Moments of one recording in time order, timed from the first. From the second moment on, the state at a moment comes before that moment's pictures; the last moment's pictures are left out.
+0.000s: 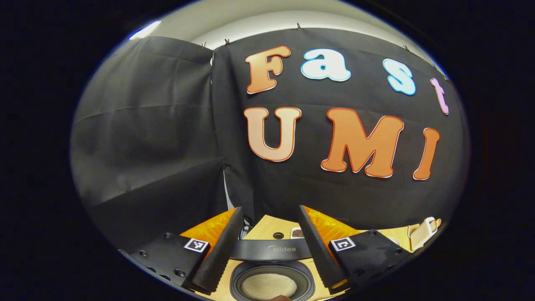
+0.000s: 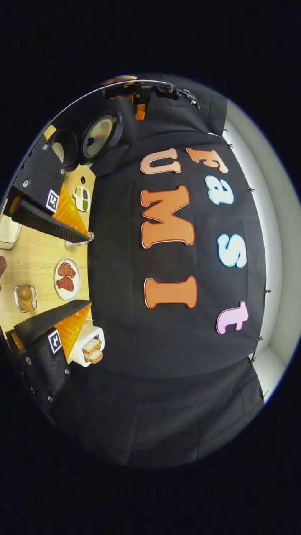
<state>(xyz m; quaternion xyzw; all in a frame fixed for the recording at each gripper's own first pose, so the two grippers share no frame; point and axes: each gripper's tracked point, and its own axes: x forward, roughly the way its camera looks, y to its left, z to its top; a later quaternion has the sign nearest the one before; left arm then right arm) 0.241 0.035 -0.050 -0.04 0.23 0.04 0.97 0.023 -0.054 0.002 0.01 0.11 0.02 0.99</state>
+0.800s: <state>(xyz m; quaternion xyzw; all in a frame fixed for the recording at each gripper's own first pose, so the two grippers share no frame) 0.174 0.030 -0.182 -0.06 0.48 0.11 0.87 0.043 0.001 -0.014 -0.01 0.14 0.09 0.99</state>
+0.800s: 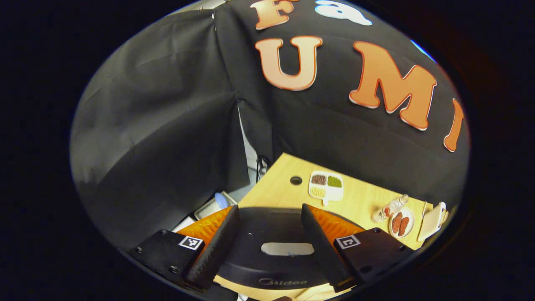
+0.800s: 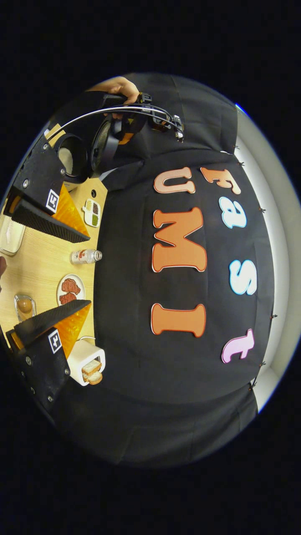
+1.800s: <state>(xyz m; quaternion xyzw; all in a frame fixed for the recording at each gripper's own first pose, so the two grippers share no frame) 0.081 -0.007 -0.274 -0.03 0.52 0.10 0.85 0.032 0.031 -0.025 -0.01 0.15 0.14 0.98</state>
